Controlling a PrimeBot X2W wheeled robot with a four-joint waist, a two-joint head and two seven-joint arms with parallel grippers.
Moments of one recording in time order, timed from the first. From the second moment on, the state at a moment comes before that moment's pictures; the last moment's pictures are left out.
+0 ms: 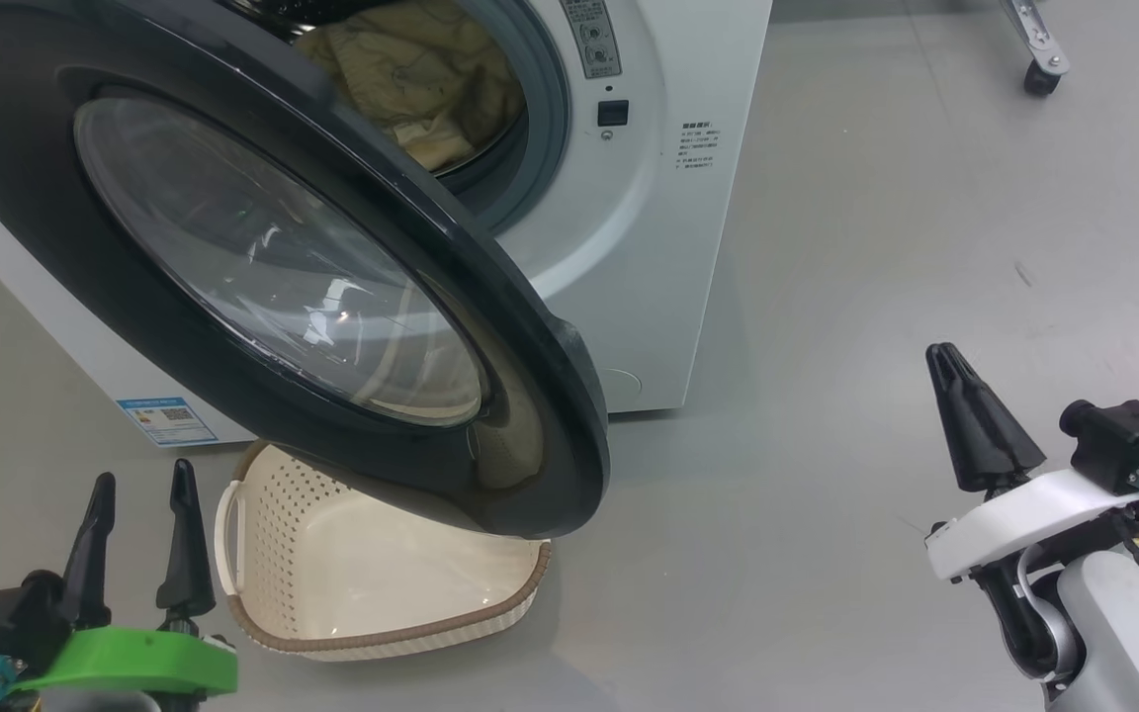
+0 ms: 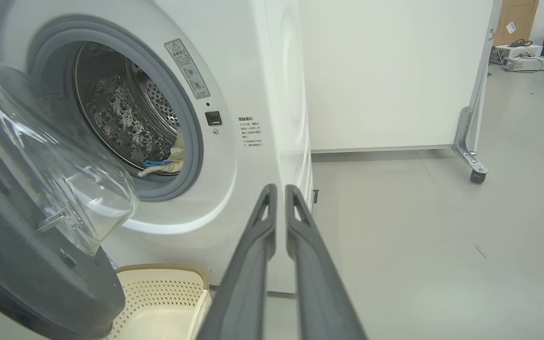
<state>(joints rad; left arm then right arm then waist) -0.08 0.13 -0.07 0.13 -0.36 -0.12 -0.23 -0.19 -0.33 0.35 0.21 0.58 0.12 -0.25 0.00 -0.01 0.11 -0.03</state>
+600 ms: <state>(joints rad) -0.10 0.10 -0.16 0.20 -0.36 -0.12 -0.24 -0.29 -0.33 0.34 0.03 0.53 0.12 -0.25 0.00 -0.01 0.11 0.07</state>
